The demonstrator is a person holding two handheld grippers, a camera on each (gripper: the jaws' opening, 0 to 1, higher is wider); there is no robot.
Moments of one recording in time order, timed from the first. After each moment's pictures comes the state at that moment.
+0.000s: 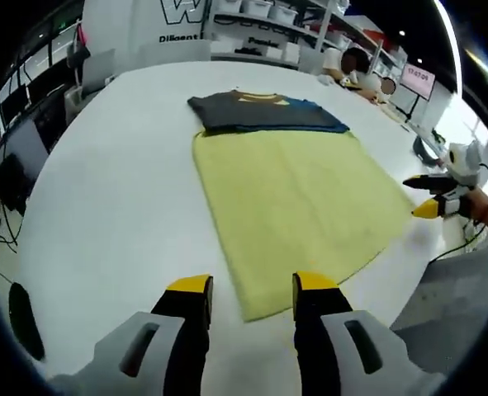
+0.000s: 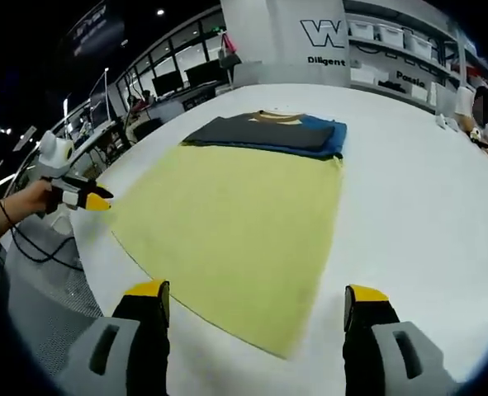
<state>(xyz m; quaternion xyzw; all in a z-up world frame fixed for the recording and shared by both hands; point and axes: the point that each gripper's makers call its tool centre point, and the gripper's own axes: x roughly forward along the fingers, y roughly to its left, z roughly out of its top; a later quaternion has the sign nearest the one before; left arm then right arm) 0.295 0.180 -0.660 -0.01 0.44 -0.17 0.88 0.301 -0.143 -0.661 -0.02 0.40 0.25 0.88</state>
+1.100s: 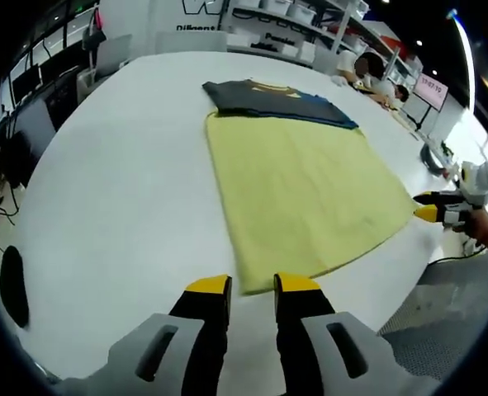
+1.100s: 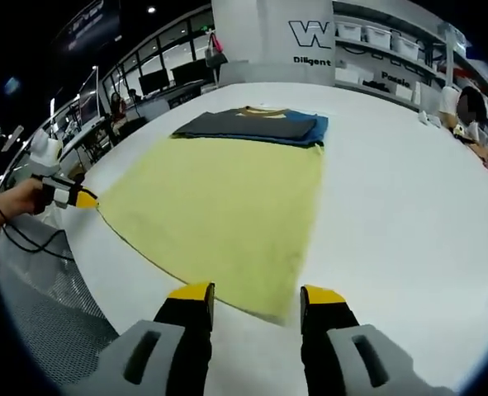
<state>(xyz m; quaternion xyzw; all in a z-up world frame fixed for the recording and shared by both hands) 0.276 0.183 -0.672 -0.03 0.46 -0.14 0.88 0.281 -0.163 -0.666 -0.04 0.41 0.21 0.89</state>
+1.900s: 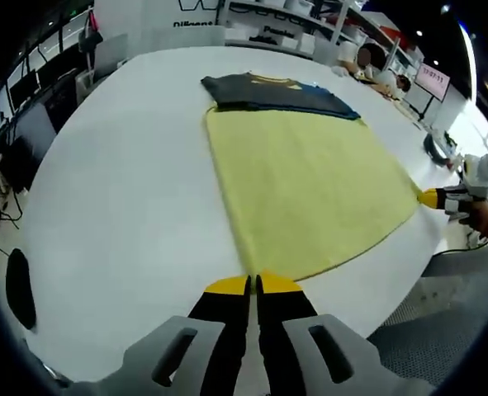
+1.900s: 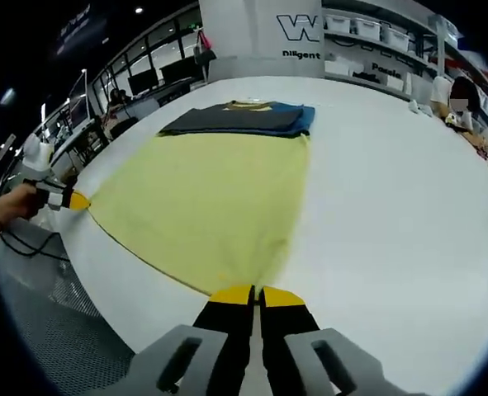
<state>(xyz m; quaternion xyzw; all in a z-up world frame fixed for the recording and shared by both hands) 0.266 0.182 -0.672 0.00 0.48 -0.15 0.86 0.274 -0.175 -0.671 -0.04 0.42 0.19 0.88</state>
